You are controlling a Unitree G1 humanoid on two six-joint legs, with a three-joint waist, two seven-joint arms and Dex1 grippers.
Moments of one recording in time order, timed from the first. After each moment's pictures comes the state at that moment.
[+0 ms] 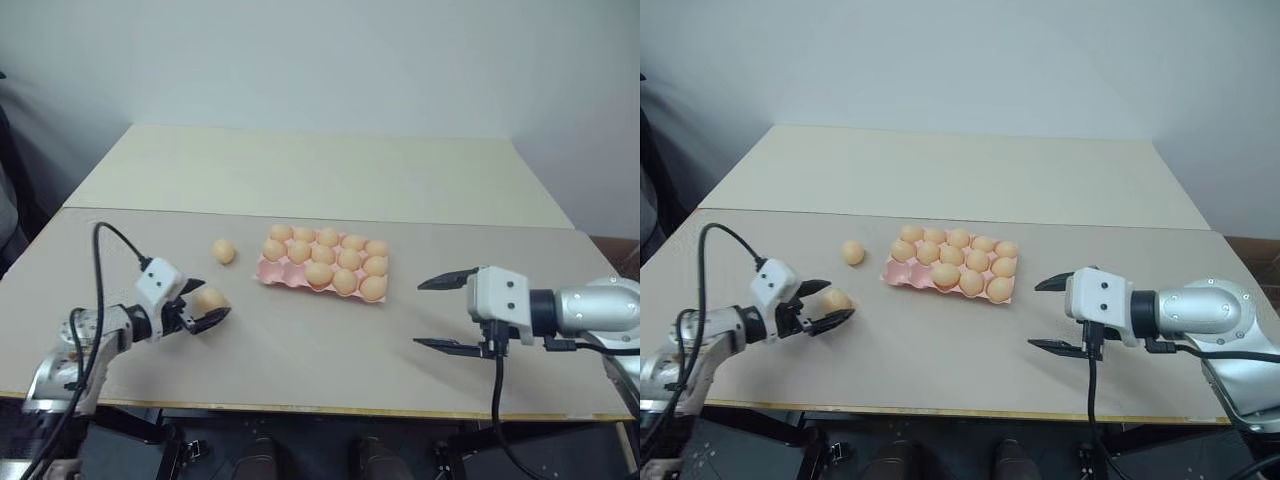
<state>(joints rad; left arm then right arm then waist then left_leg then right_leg) -0.22 0.75 0.12 0.04 -0.31 0.37 -0.88 -0.18 -1.02 -0.10 -0.51 0.37 0.37 1.10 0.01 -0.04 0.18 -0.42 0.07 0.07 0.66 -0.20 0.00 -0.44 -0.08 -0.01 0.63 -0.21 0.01</state>
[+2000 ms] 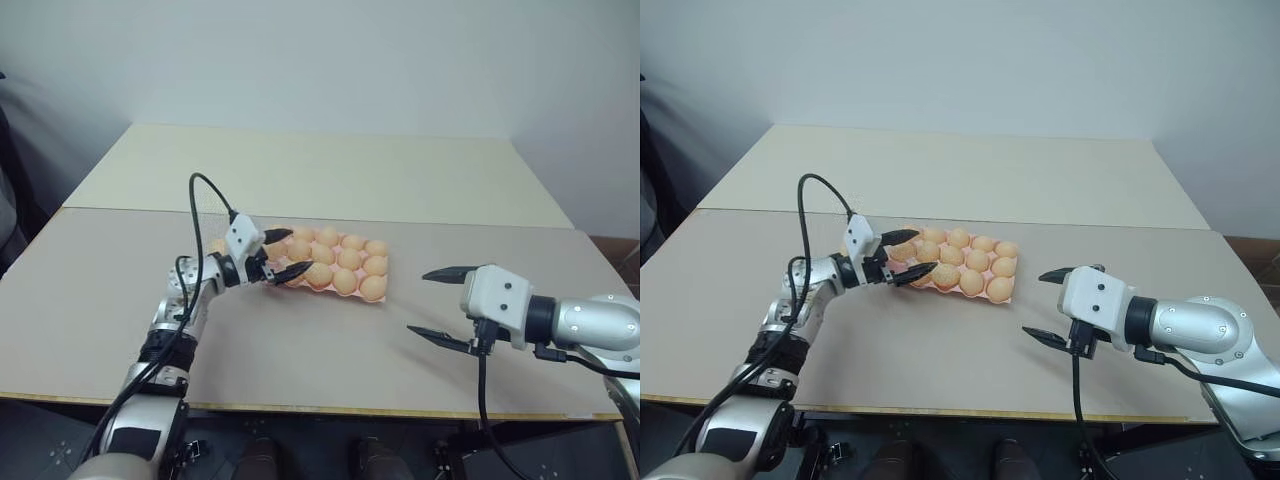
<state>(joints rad) -0.66 0.44 -0.01 0.47 -0.26 -0.04 -1.03 -0.11 -1.00 -0.13 -0.64 0.36 0.46 0.89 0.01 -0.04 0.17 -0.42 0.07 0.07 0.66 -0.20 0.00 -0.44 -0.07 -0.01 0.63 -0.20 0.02</state>
